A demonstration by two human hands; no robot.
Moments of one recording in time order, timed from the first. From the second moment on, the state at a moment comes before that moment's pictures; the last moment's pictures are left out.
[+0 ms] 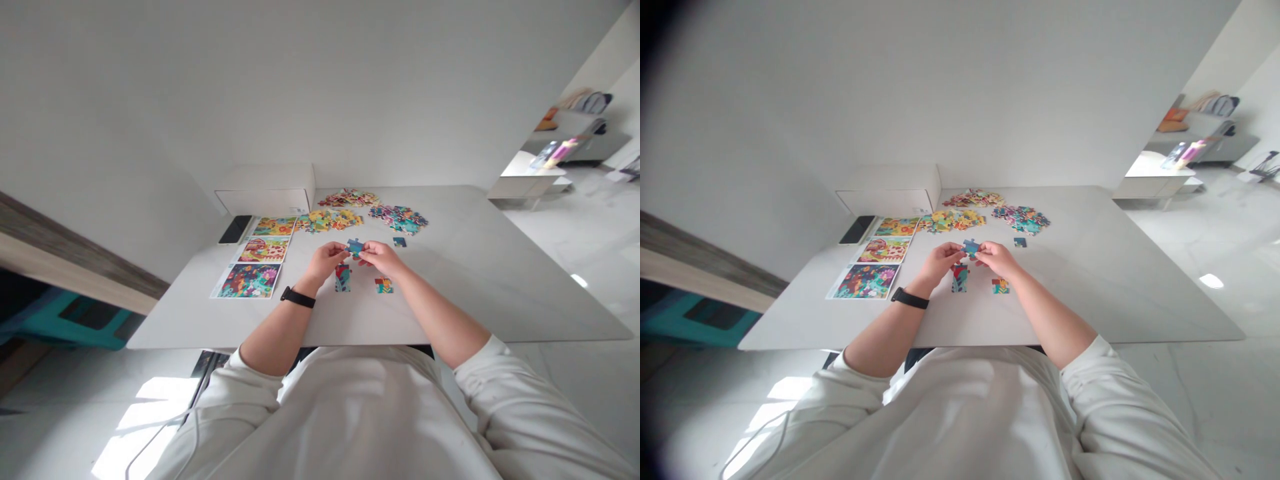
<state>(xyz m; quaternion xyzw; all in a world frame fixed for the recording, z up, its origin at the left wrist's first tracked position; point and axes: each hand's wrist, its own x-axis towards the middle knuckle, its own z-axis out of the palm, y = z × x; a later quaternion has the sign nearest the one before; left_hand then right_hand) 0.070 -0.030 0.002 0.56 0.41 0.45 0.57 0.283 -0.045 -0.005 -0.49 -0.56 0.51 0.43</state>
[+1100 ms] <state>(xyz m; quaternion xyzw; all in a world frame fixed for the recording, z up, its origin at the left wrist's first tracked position) 0.069 -0.033 0.007 0.62 0.44 0.44 0.48 0.288 -0.044 -0.007 -0.49 -0.62 0.45 0.42</state>
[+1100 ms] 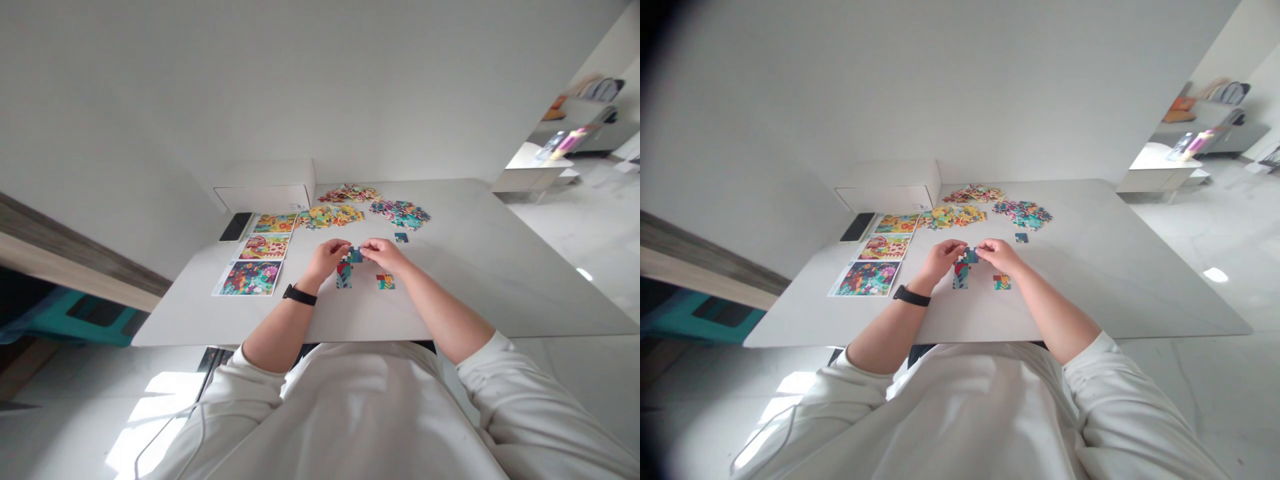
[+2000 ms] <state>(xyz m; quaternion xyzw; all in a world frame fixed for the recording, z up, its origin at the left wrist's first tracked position) 0.068 -0.030 -0.001 0.59 0.43 0.45 0.51 0.286 -0.044 -0.009 -0.50 -0.60 0.48 0.41</state>
